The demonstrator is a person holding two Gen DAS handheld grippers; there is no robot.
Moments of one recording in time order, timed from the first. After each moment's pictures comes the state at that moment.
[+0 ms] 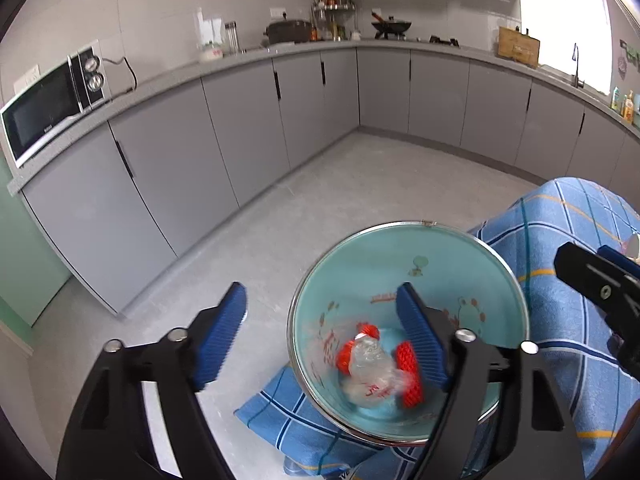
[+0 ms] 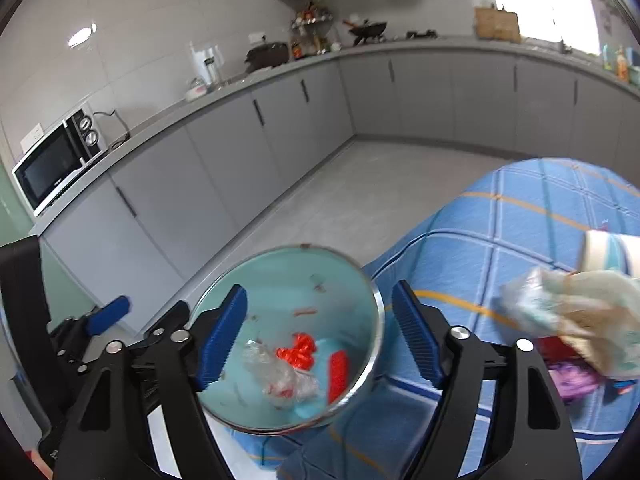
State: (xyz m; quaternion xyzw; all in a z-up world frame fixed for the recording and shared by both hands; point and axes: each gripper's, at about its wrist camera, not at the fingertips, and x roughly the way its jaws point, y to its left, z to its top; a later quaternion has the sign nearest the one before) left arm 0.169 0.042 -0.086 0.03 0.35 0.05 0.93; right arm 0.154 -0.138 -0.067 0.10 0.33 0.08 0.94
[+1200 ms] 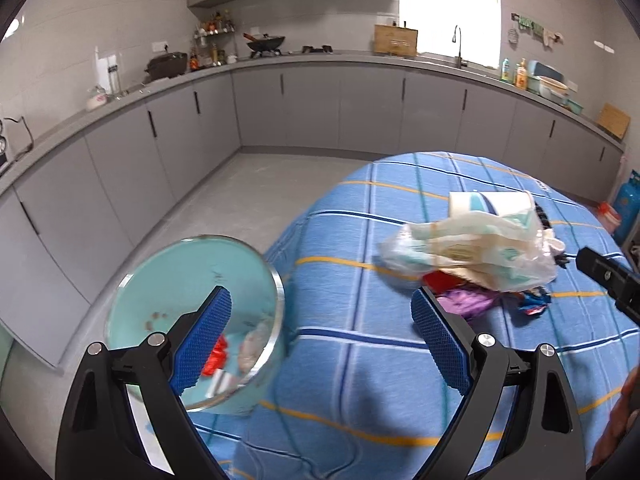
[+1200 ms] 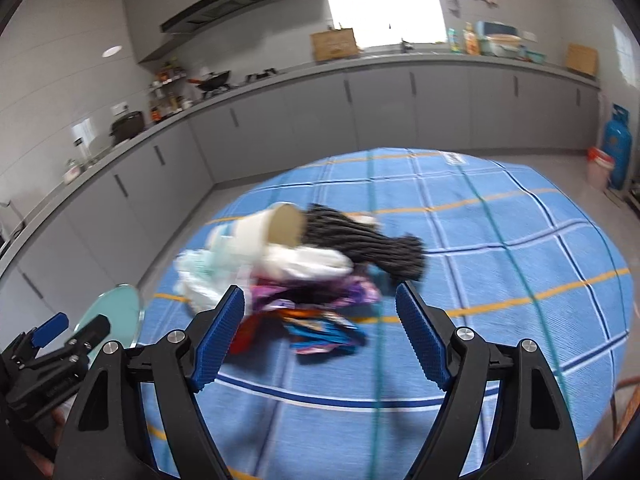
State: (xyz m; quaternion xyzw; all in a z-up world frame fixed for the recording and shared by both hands) left arm 0.119 -0.132 -0.072 0.06 0.34 -0.15 0.93; right arm 0.017 -0.361 -0.072 0.17 0.28 -0.16 0.93
